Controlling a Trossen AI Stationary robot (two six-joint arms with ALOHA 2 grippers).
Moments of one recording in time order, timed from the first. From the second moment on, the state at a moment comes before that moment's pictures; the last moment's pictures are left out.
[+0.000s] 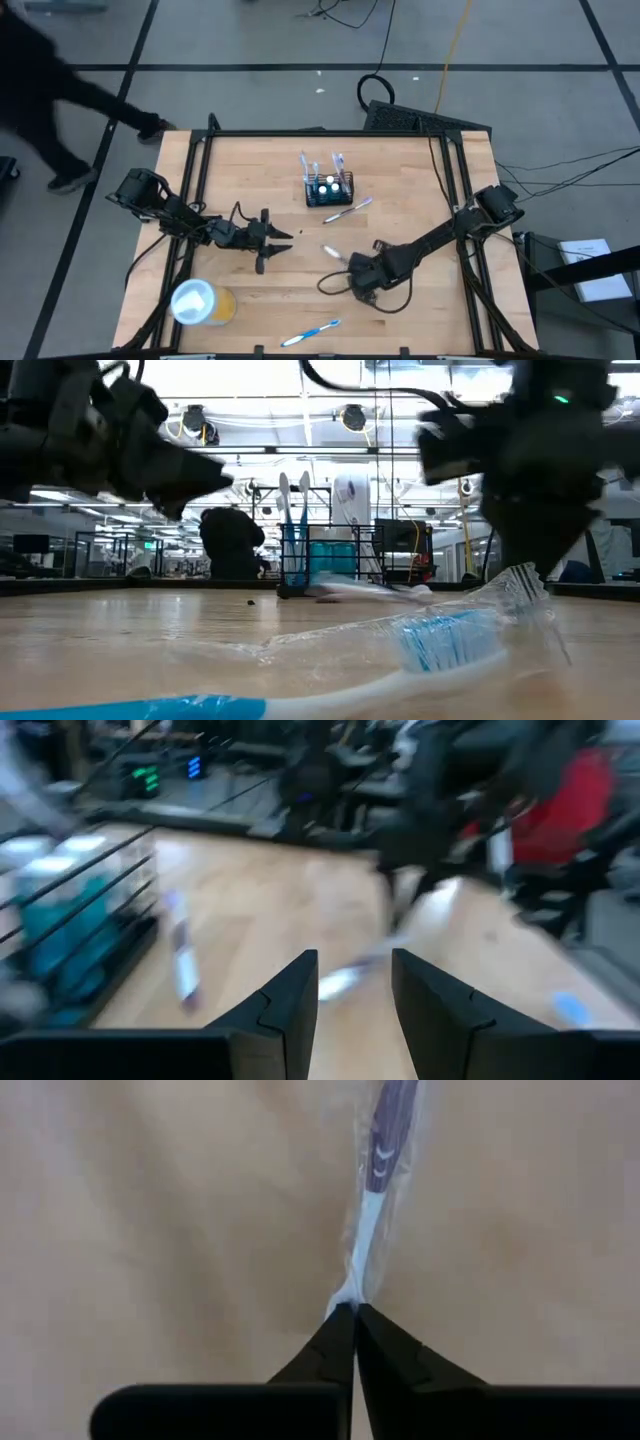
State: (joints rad) left arm -0.33 1.65 0.19 1.40 -0.28 -0.16; right arm 0.46 1.89 1.13 -0.72 0.14 0.83
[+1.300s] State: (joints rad) left arm -0.30 1.65 1.00 -0.06 -0.30 0.05; right arm 0.56 1.79 1.35 -1.09 0.37 0.51
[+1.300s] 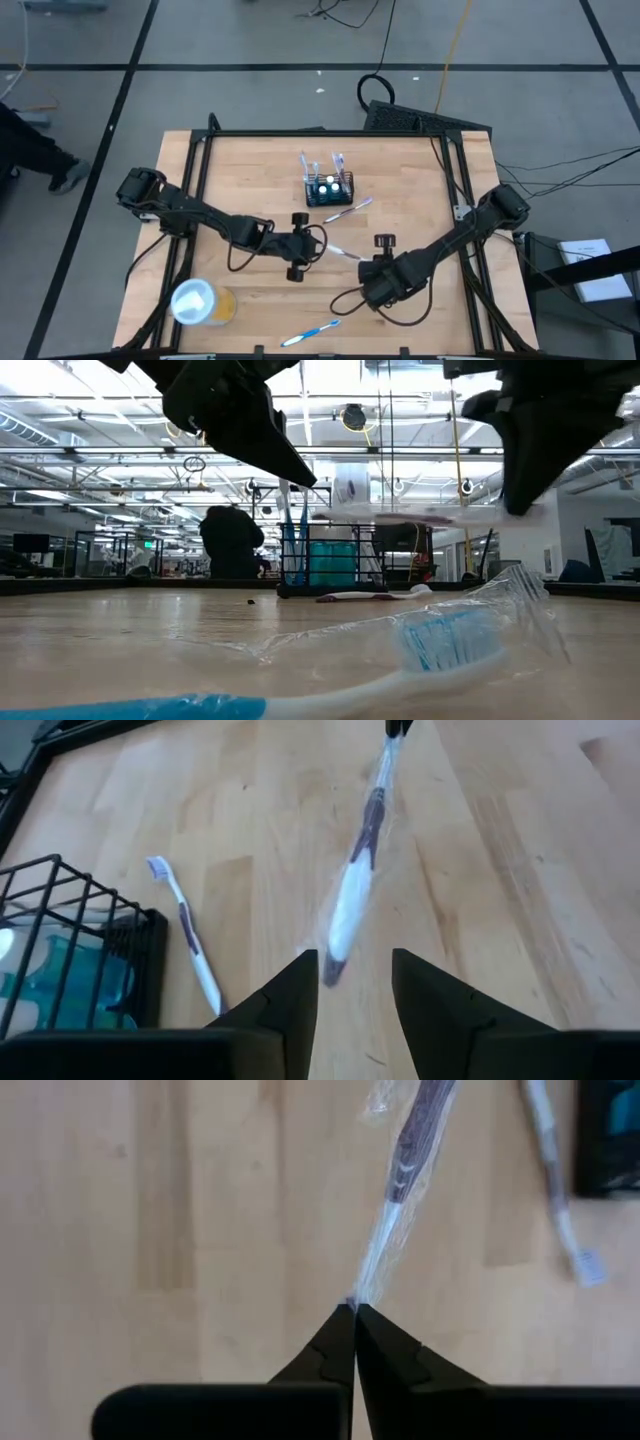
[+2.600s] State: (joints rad) left arm -0.27 1.73 1.02 -0.11 -0.19 0.07; right arm 0.49 1.79 1.37 -0.92 0.39 0.28
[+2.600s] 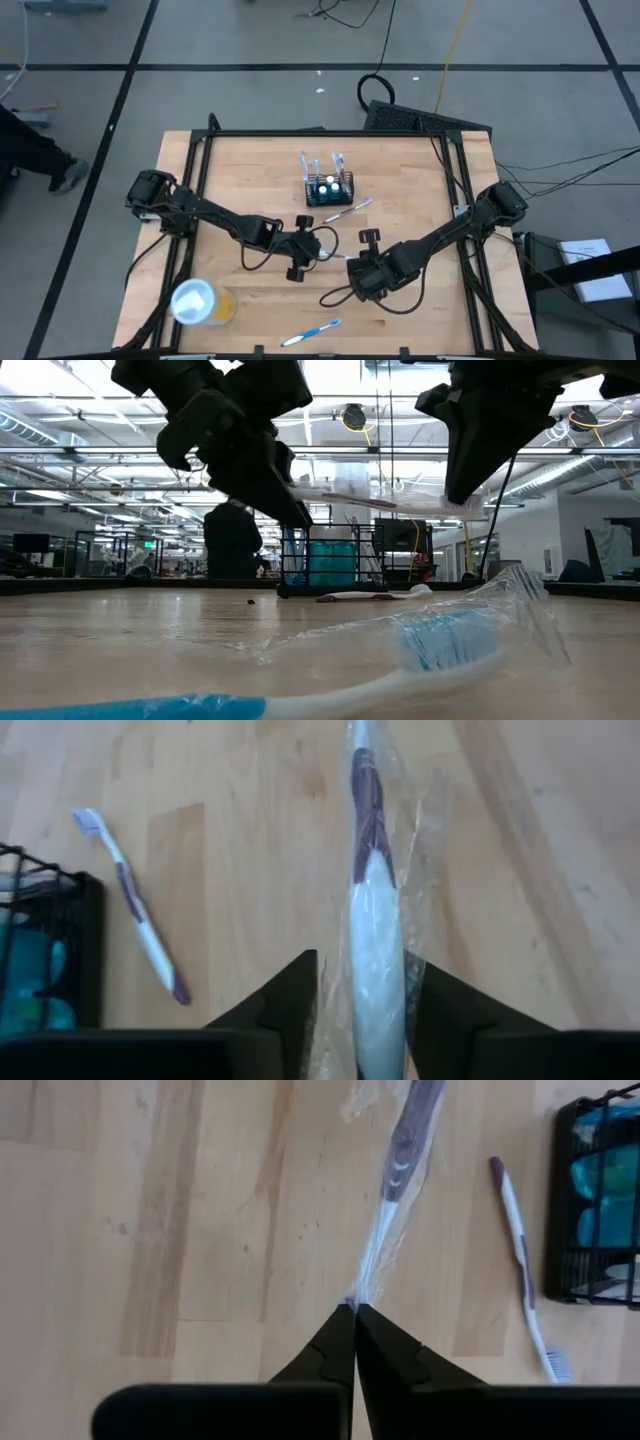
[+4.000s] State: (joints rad) left arm -0.18 1.68 0.81 0.34 -0.15 0.02; right arm 0.55 1.56 1.37 -0.88 0.71 0.41
